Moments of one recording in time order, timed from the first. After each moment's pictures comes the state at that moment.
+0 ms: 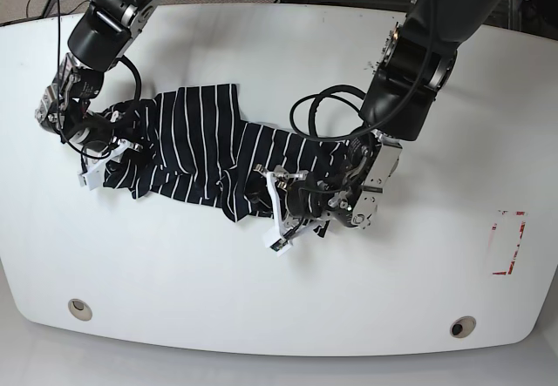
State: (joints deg) left arm -33.6 2.2 23.4 49.0 -29.0 -33.6 45.1; right arm 13.8 13.7 39.4 59.8 34.6 39.9 -67.9
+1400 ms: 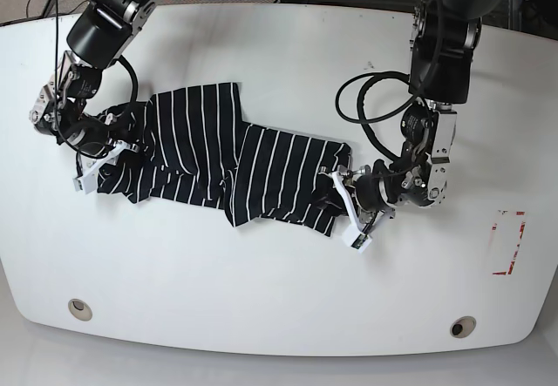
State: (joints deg) left arm -23.3 -7.3 8.7 62.2 -29.1 -33.8 47.5; right arm 12.9 13.4 39.4 65.6 33.8 39.9 -68.5
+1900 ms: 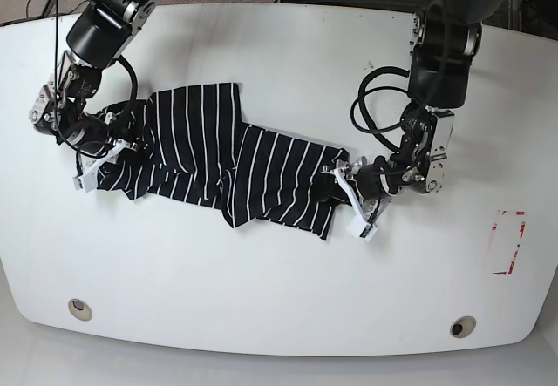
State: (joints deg) left arm -24.2 -7.3 8.5 49.3 -32.2 -34.6 39.1; right arm 12.8 13.4 39.4 65.7 33.8 39.9 -69.4
